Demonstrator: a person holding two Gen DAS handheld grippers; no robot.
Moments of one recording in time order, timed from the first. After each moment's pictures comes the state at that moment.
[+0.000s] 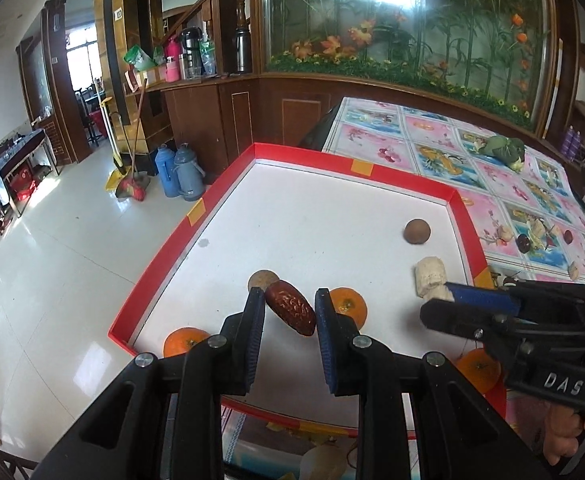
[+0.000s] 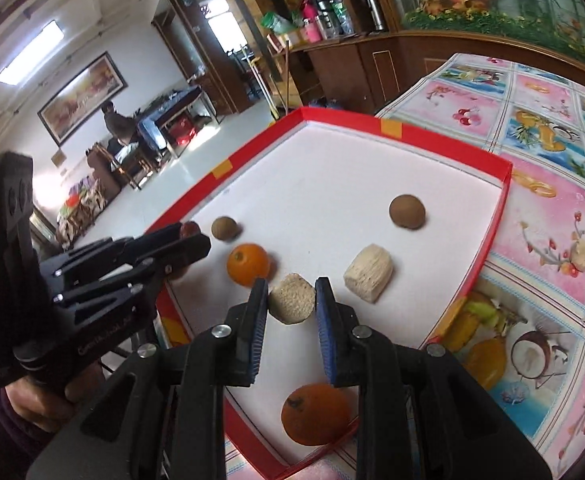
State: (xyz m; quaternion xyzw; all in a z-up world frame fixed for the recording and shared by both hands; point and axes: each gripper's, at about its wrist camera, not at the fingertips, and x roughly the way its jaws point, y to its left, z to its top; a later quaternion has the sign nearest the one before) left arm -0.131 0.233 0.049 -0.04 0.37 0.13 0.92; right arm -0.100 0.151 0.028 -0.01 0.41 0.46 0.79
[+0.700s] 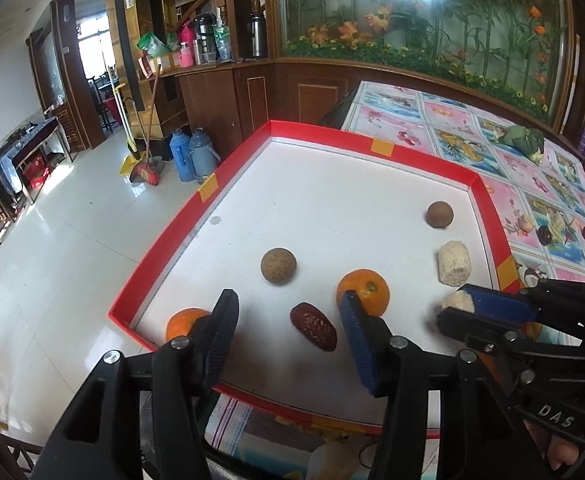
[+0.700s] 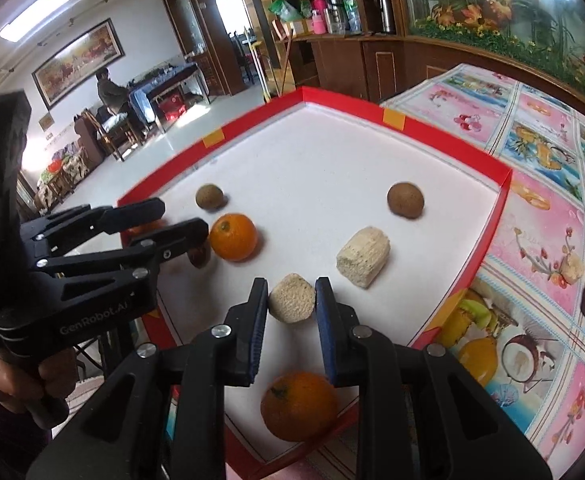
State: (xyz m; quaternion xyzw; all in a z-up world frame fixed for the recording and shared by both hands) left arm -0.134 0.238 0.041 -0.05 0.39 0.16 0.91; right arm -0.112 0.157 0.024 -0.07 0.39 0.44 0.80
